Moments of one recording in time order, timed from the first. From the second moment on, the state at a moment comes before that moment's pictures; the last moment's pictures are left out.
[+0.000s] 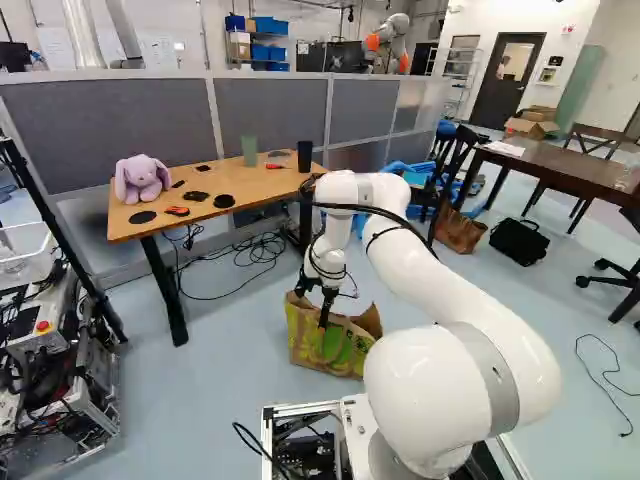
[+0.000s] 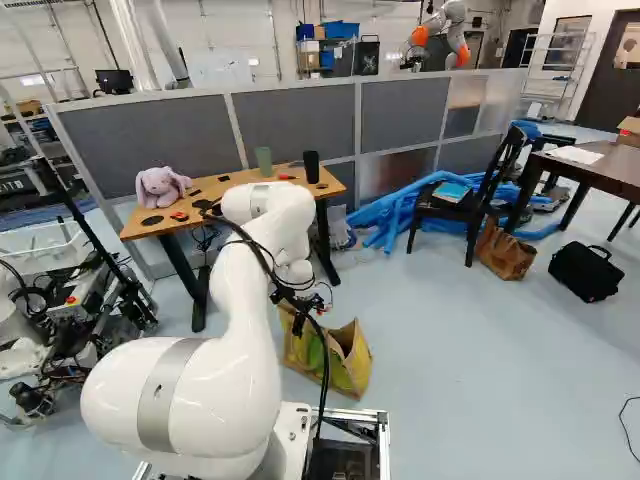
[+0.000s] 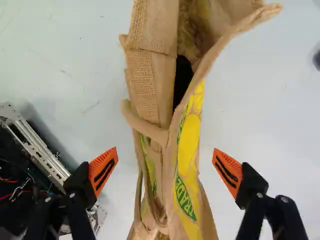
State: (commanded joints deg) arm 2.5 -83.1 -85.5 7.0 -2.2 -68.6
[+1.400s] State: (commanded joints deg) arm 2.5 -95.2 -97.4 7.0 -2.2 -68.6
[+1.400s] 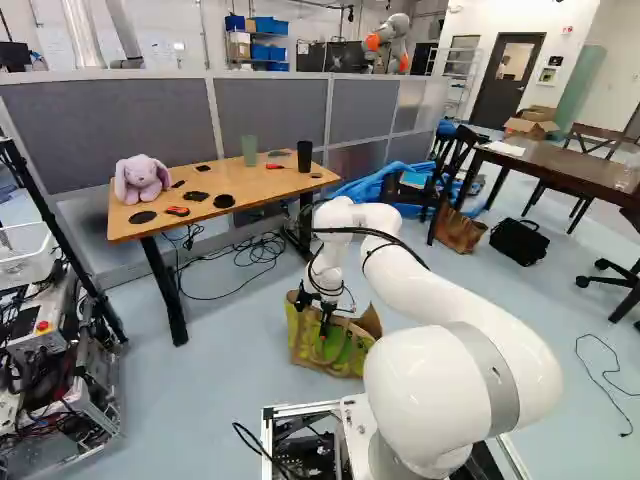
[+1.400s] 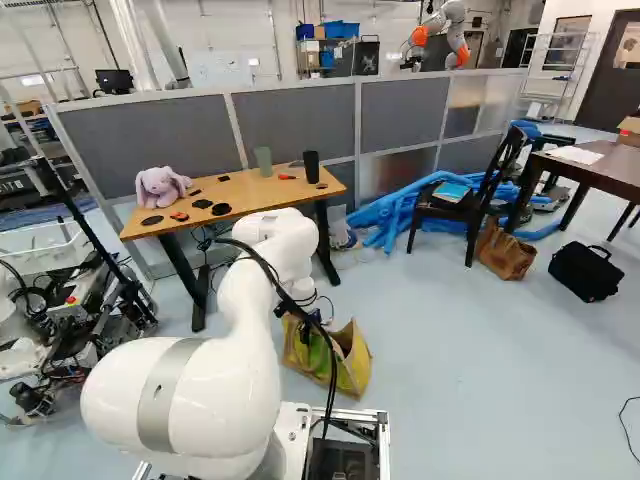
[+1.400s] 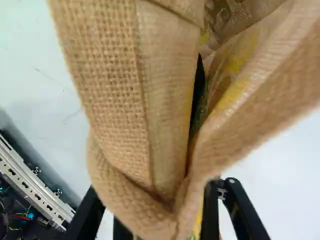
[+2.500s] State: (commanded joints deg) arm 2.5 -87.2 -89.4 7.0 -2.2 -68.6
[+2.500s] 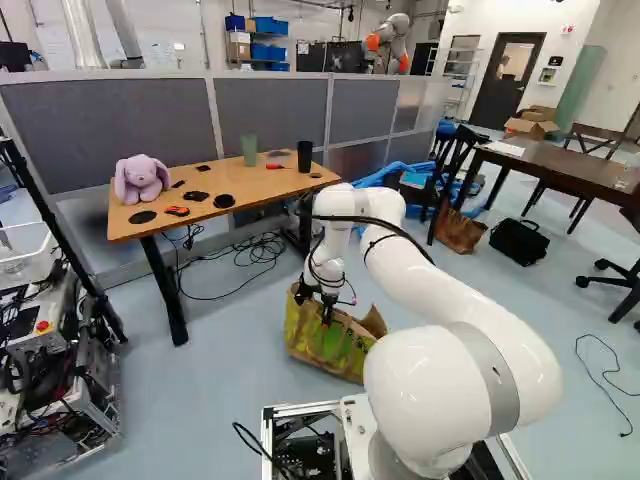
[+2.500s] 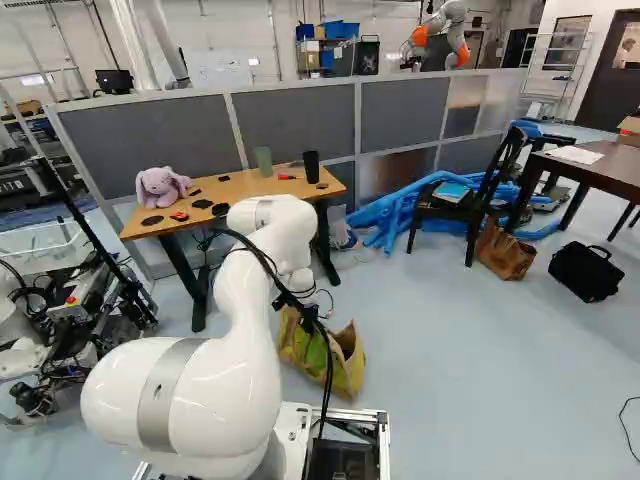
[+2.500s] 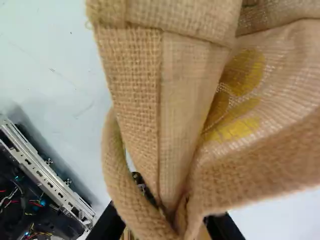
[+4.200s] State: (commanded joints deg) arm 2.5 -68.7 -73.1 7.0 -2.2 -68.6
